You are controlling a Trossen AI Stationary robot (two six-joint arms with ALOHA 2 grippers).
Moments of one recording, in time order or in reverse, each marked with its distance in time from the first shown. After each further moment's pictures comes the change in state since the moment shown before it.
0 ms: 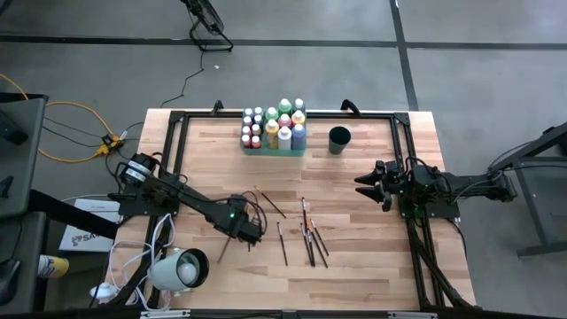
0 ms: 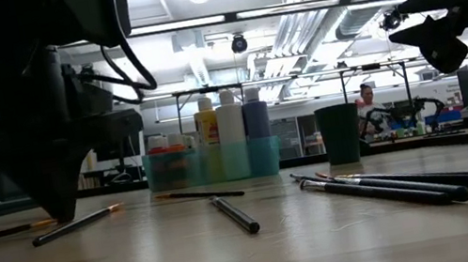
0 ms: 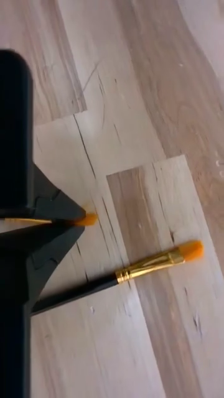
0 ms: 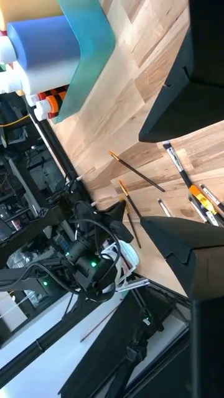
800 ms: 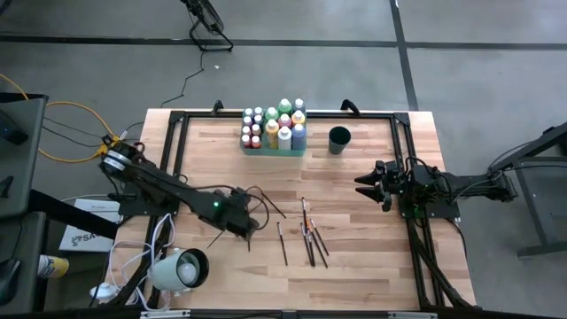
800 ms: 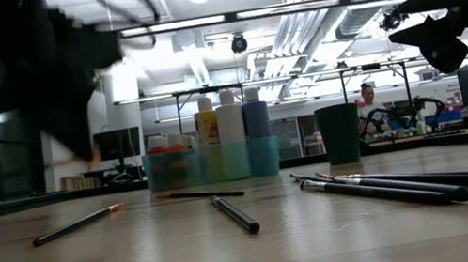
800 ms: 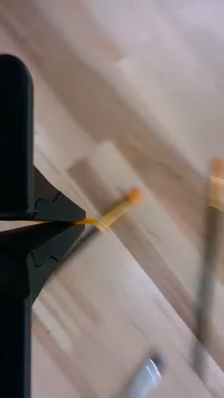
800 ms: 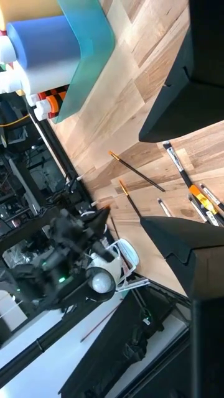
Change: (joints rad) left arm 0.001 -0.227 0.005 0.000 -0.140 0.426; right arm 0.000 -0.001 0.000 0.000 0.000 0.000
